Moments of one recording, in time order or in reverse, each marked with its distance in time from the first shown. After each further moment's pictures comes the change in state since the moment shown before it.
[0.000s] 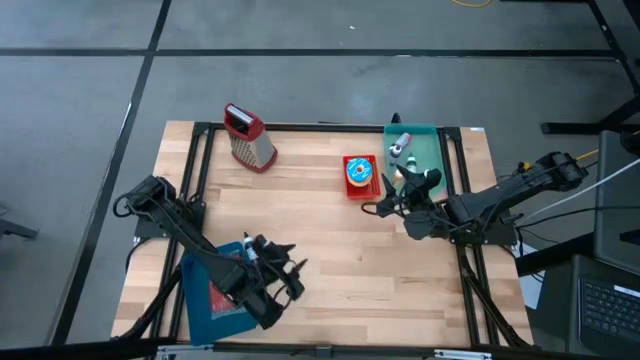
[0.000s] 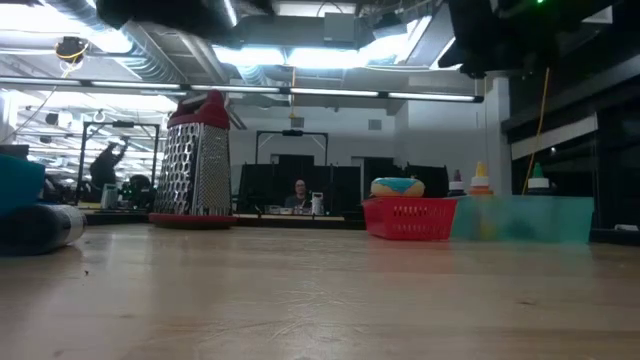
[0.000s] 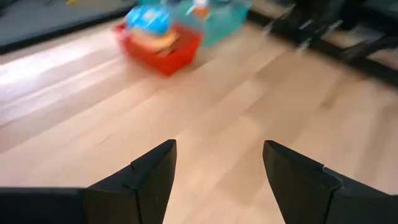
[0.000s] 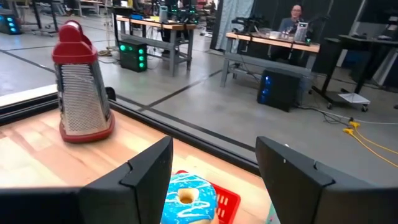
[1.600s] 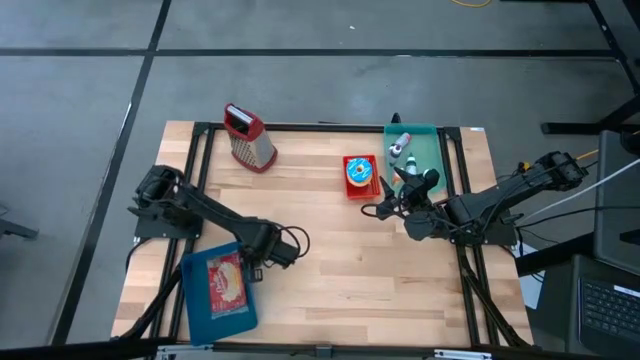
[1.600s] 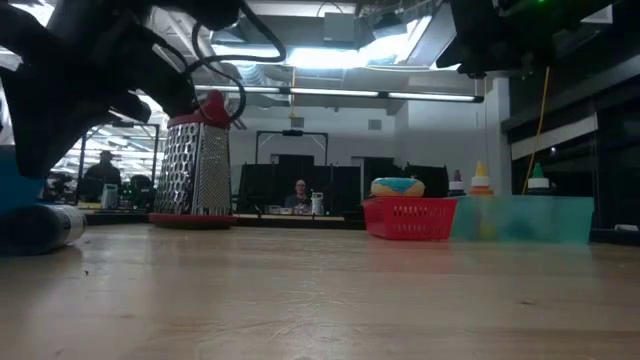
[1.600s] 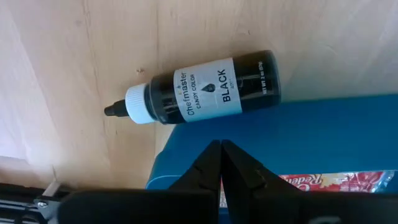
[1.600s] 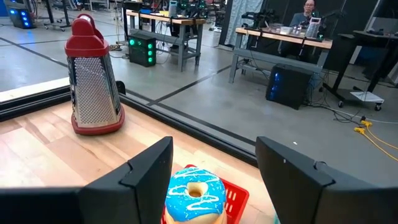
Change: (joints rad) left arm 0.319 -0.001 -0.115 -0.548 1.165 0.737; right arm 0.014 0.000 0.004 -0.001 -0.042 -0.007
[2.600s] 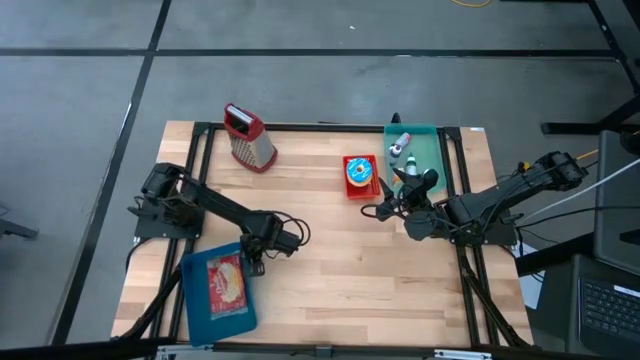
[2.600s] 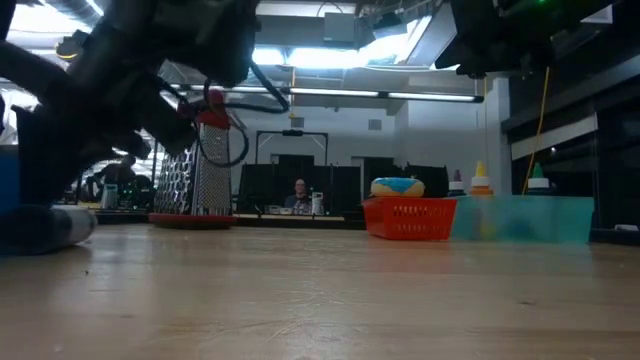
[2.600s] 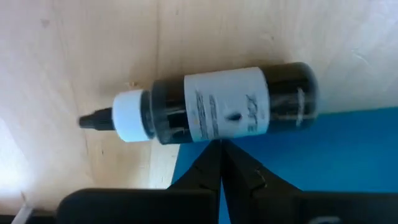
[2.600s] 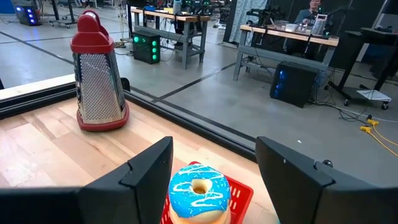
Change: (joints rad) left arm 0.097 0.017 -0.109 0.110 0.101 0.087; right arm 0.000 0.000 0.000 0.000 -0.023 -0.003
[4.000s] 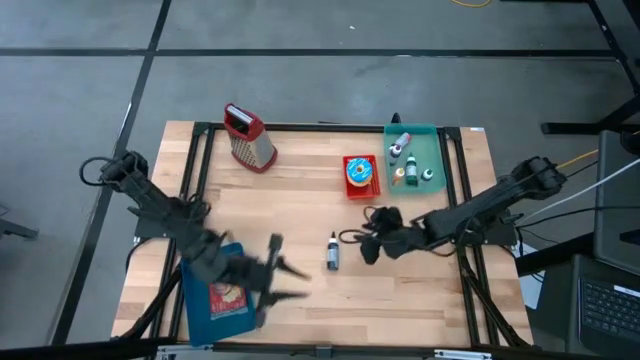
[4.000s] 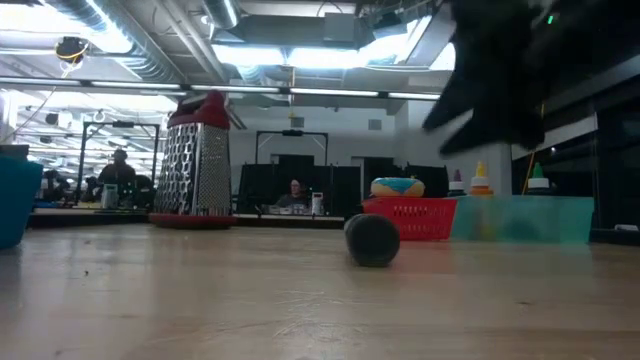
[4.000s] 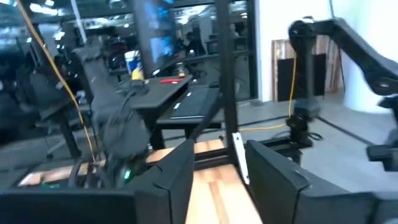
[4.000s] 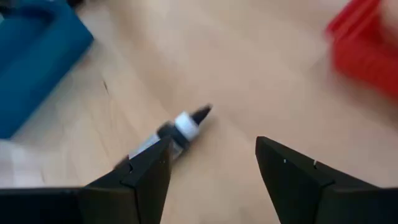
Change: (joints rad) left arm -0.387 -0.357 0.001 1.509 -0.739 0.564; right arm 0.029 0.246 0.019 0.044 -0.733 0.427
